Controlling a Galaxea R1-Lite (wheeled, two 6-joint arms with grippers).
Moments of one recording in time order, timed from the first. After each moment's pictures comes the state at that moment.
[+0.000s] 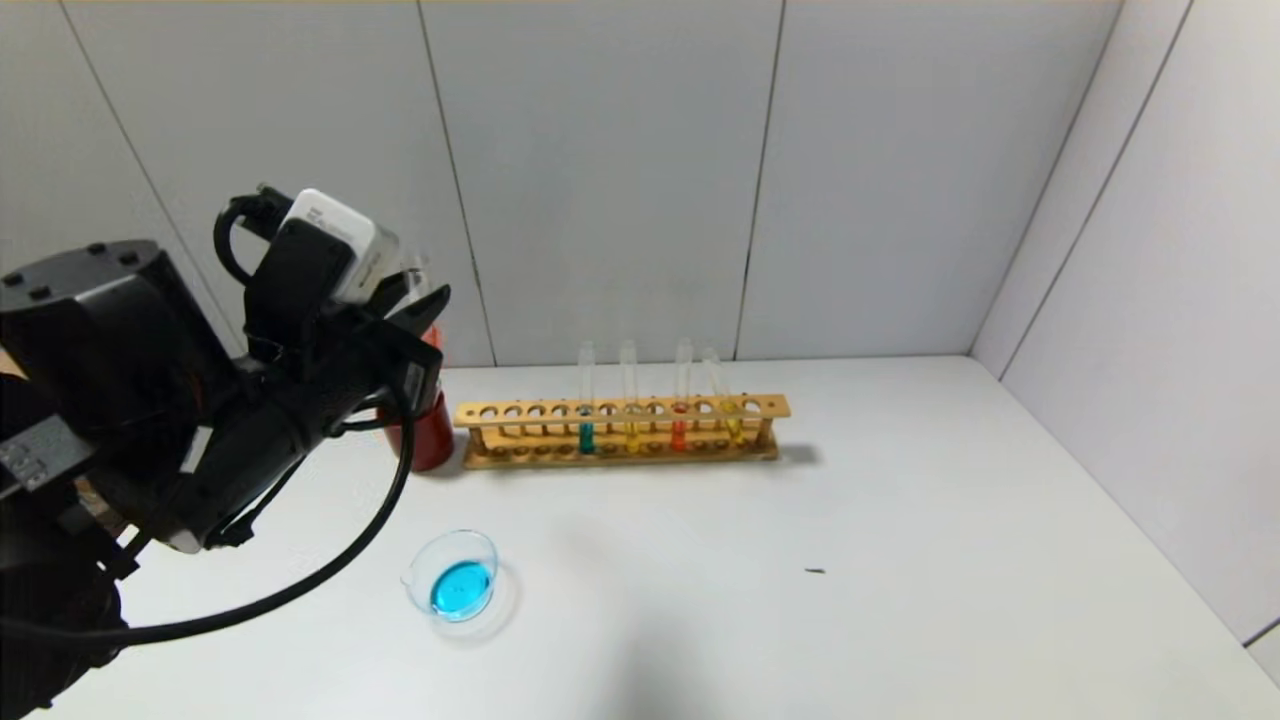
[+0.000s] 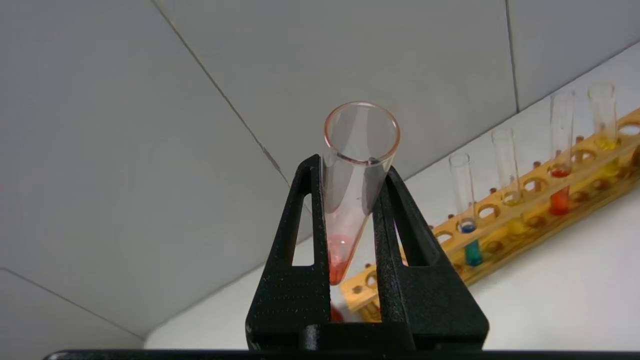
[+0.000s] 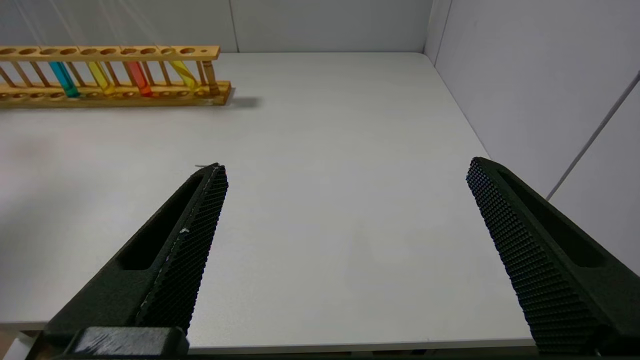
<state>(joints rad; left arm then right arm) -0.46 1.52 -0.58 -1.09 0.15 0.48 0.00 0.00 0.00 0.00 0.00 0.00</state>
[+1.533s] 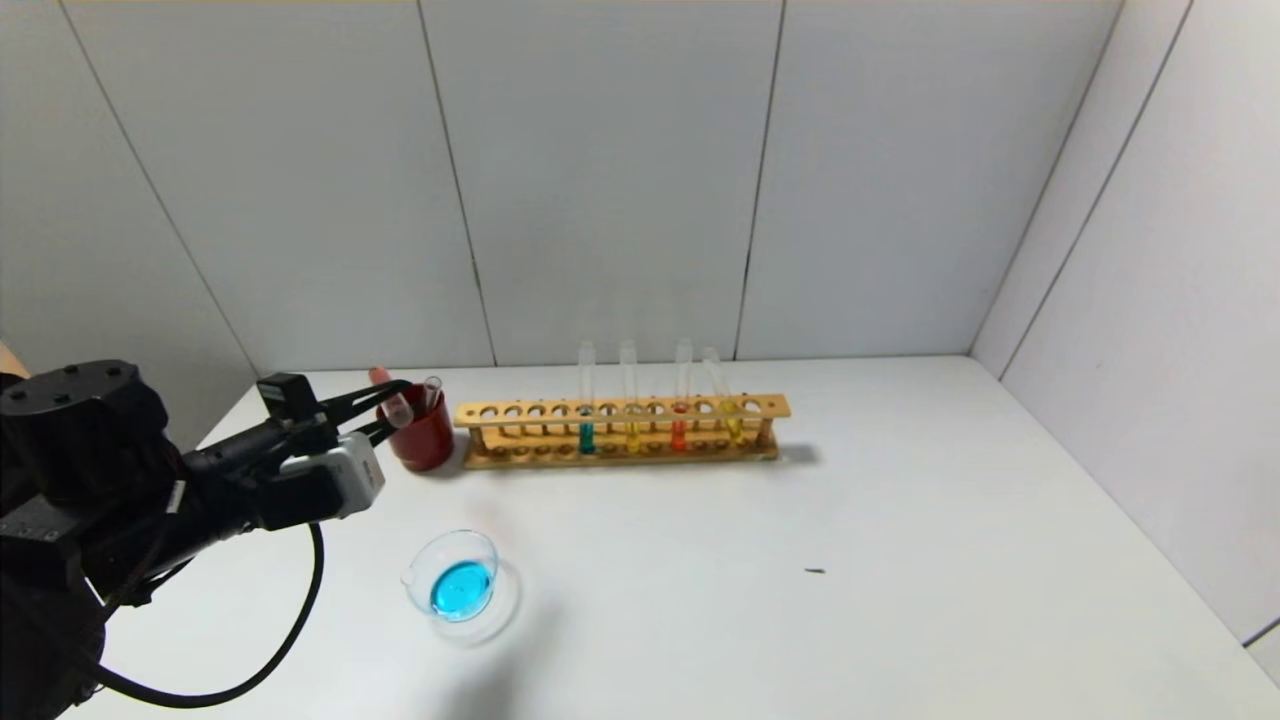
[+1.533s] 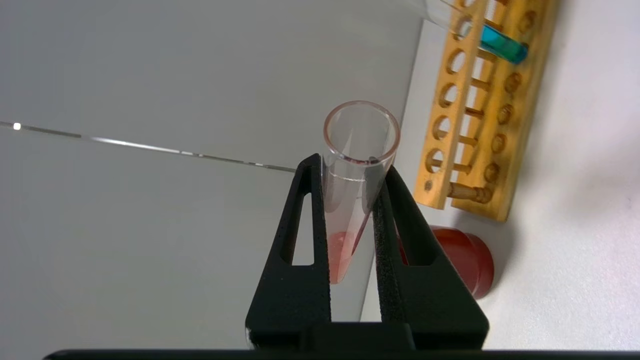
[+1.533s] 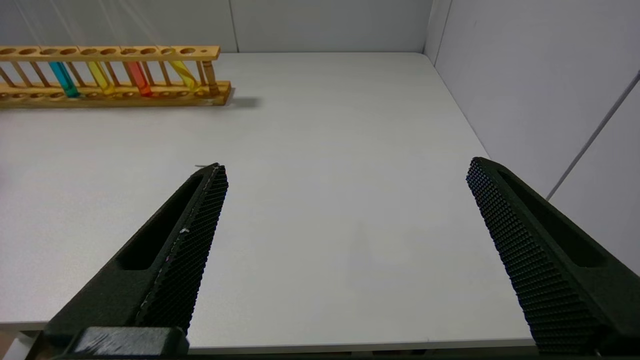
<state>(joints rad) -0.08 1.69 -0.36 -1.27 -0.52 1.30 0.00 0.00 0.00 0.00 0.00 0.00</state>
